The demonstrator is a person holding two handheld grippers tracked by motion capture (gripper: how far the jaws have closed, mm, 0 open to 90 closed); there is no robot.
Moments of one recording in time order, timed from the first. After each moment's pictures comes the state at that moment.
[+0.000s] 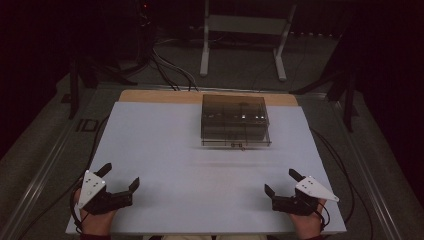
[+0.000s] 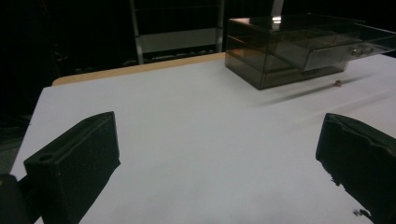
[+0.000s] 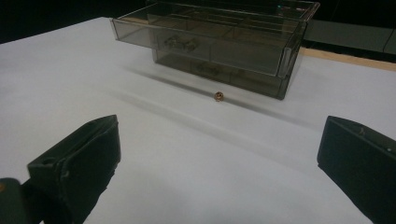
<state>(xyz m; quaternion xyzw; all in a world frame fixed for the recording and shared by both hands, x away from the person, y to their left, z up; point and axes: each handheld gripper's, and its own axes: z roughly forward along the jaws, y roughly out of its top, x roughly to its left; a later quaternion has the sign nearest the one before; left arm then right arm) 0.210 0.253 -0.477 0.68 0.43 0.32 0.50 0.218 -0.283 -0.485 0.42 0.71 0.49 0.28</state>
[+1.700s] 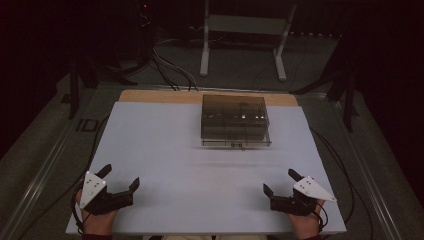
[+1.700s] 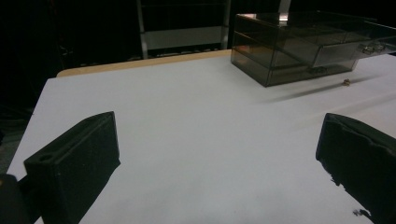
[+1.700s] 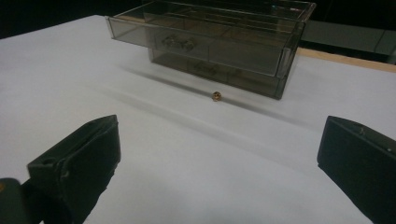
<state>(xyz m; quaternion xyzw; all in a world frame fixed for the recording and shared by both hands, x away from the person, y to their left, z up) 0.212 0.253 -0.484 0.67 0.45 0.32 0.50 0.217 -0.277 -0.484 0.42 0.71 0.48 0.29</state>
